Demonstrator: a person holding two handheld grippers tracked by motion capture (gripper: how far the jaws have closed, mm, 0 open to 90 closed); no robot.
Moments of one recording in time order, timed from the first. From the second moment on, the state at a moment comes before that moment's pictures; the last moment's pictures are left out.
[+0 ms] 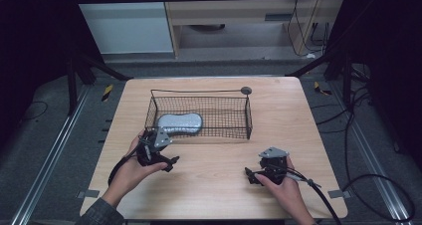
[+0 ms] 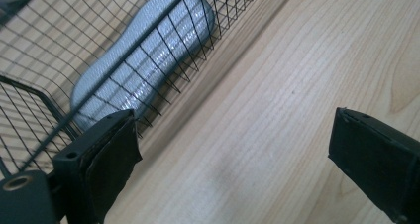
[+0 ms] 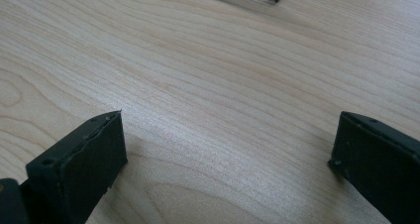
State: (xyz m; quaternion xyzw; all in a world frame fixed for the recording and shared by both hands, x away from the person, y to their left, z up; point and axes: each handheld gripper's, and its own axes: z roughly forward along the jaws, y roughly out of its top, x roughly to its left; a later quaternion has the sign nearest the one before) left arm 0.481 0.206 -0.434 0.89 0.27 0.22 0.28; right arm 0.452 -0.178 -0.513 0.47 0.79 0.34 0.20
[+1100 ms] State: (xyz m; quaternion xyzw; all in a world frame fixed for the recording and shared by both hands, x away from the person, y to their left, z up) left arm 0.490 0.291 -0.496 0.84 0.42 0.21 0.28; right arm 0.452 -0.178 -0.513 0.46 0.79 0.34 0.20
